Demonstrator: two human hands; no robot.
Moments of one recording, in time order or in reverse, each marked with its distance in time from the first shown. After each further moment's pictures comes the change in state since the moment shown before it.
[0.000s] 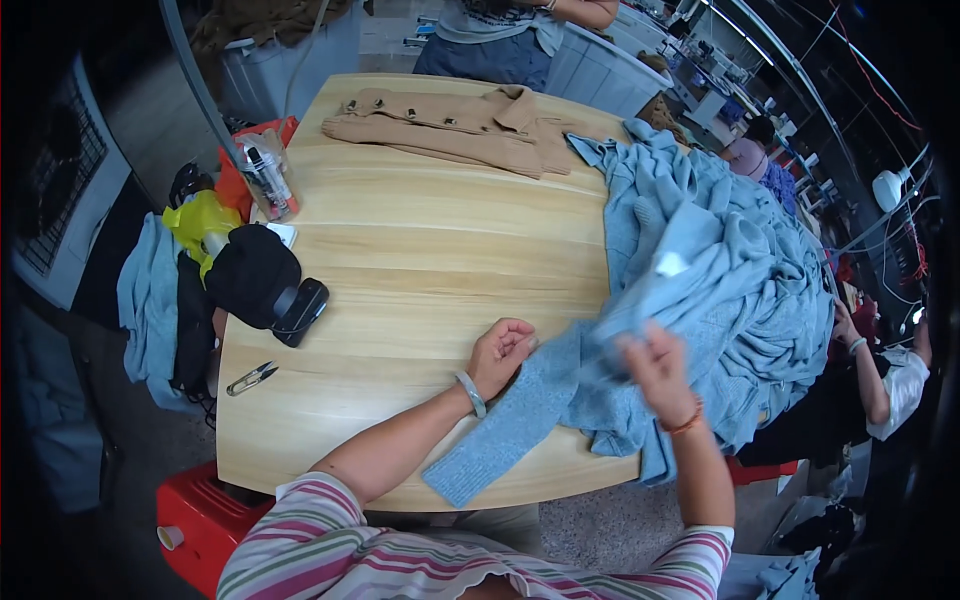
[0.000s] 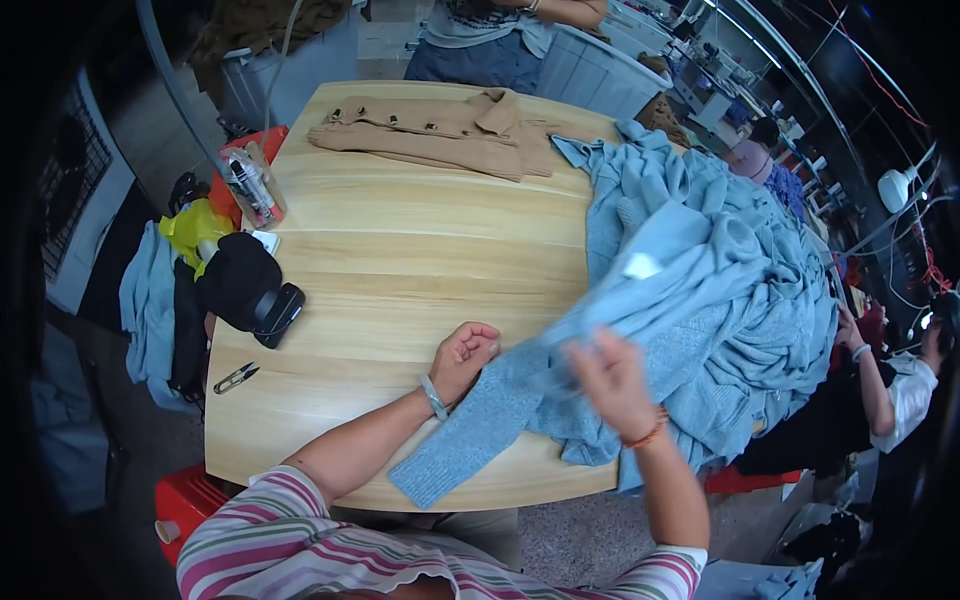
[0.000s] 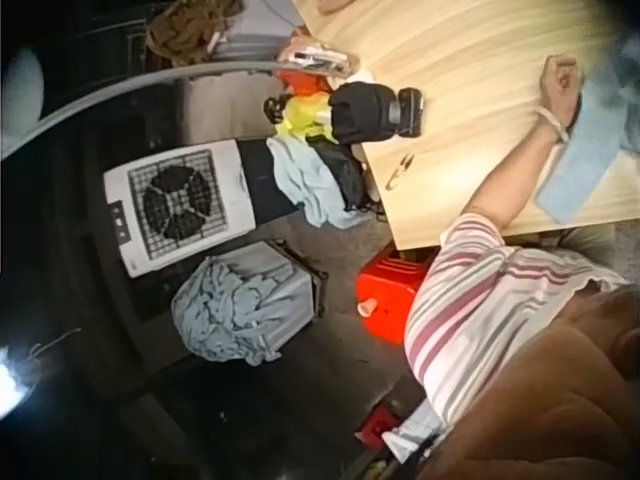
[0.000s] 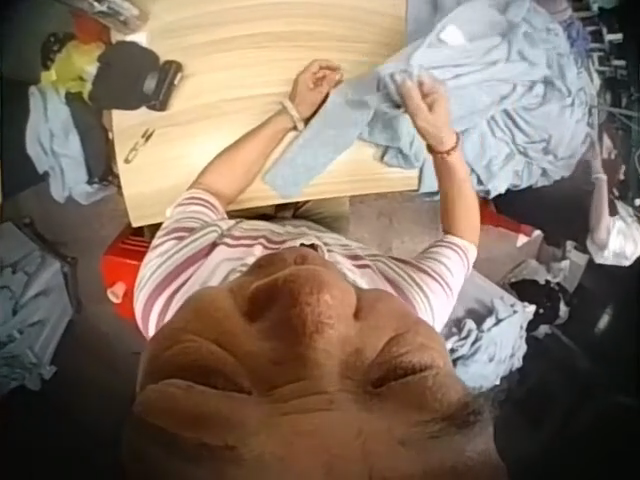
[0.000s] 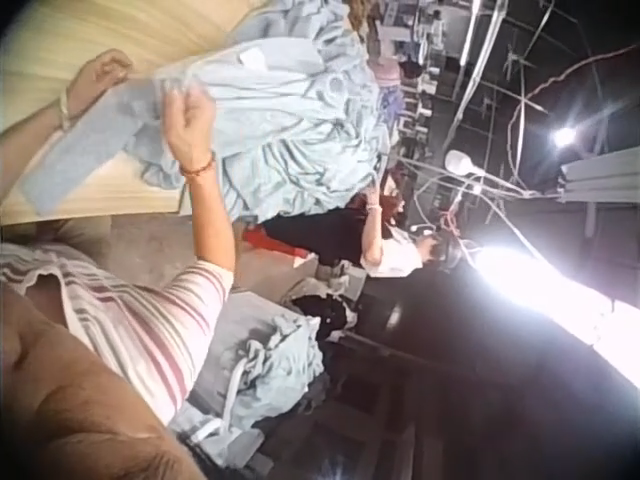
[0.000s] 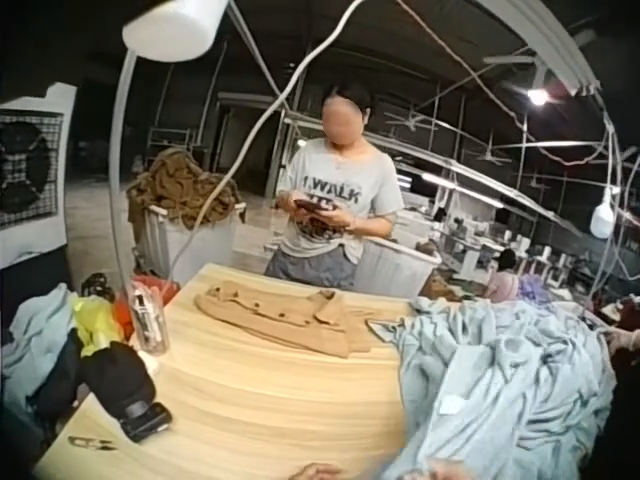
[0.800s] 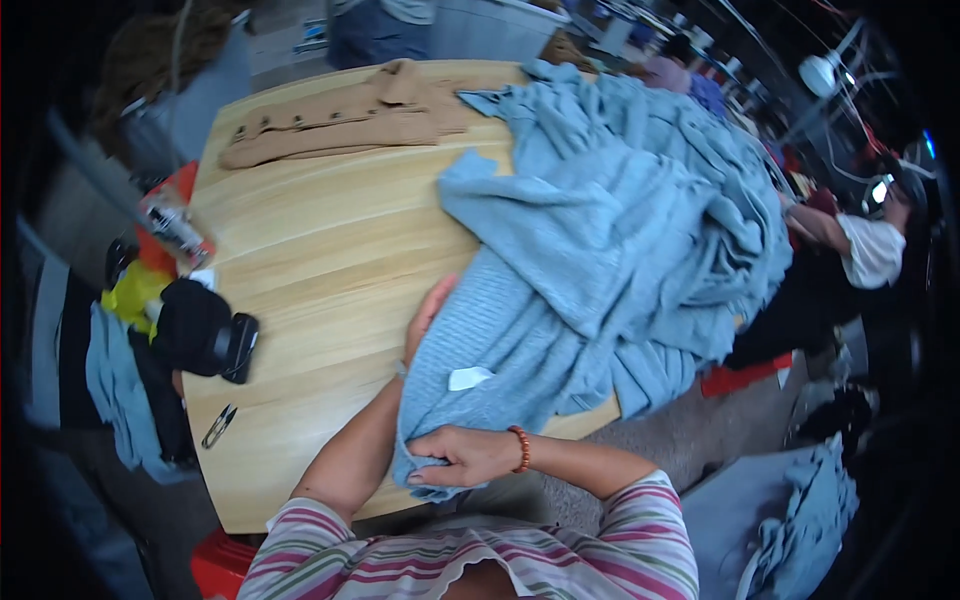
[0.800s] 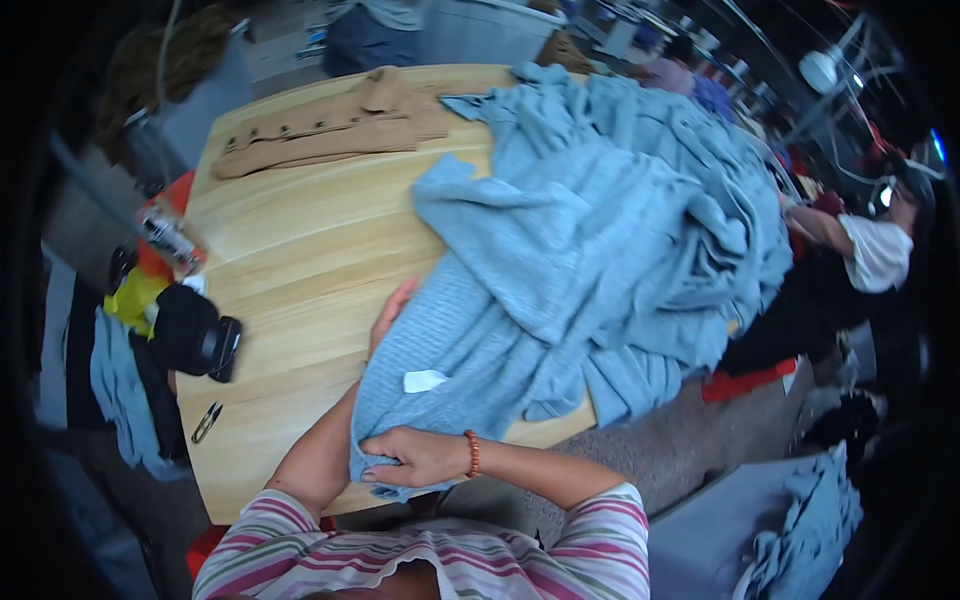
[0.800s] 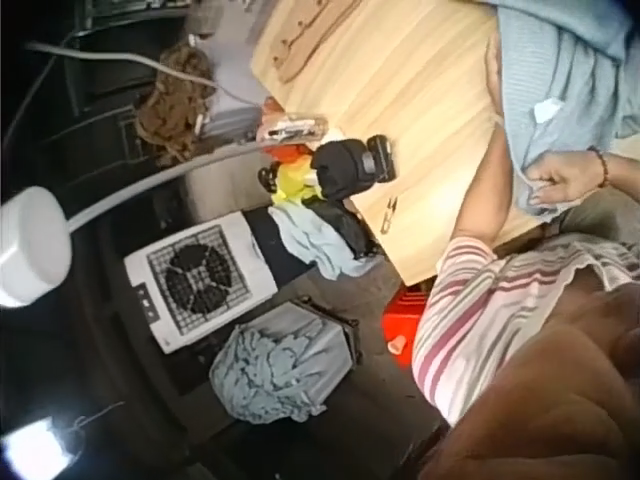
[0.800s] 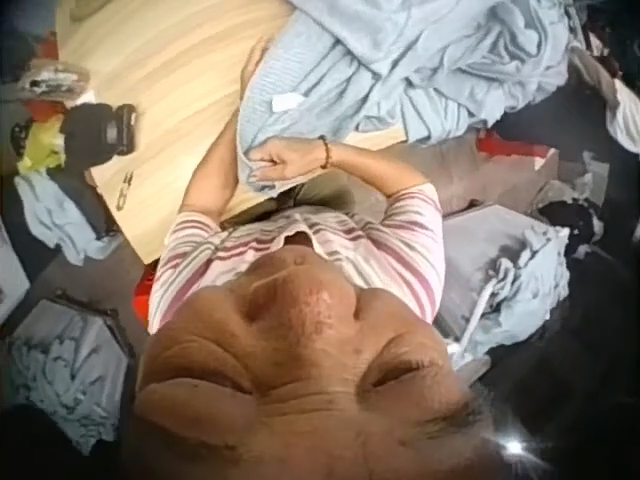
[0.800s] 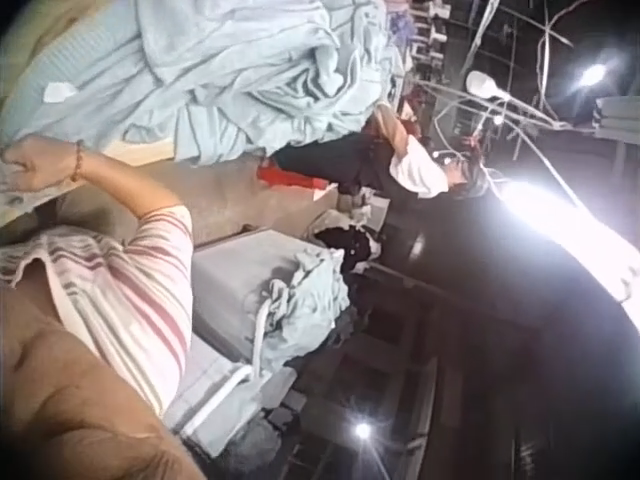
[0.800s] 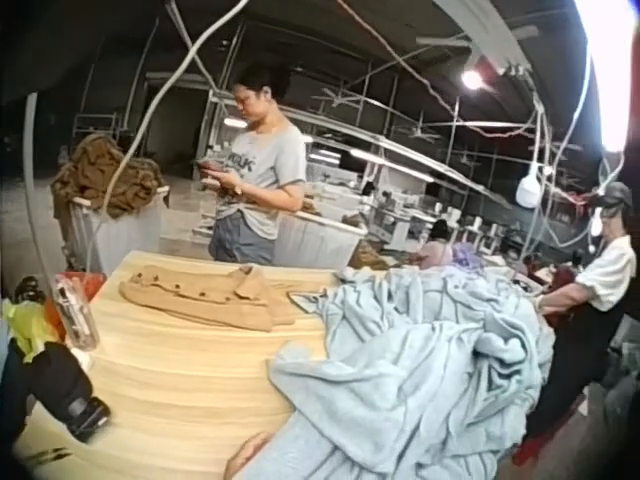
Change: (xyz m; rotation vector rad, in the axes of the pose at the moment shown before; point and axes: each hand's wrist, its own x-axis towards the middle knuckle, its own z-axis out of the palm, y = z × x) left_hand 0.000 0.006 0.010 -0.271 -0.050 -0.052; right_hand -0.052 -0.005 0.149 0.338 -0.870 -0.043
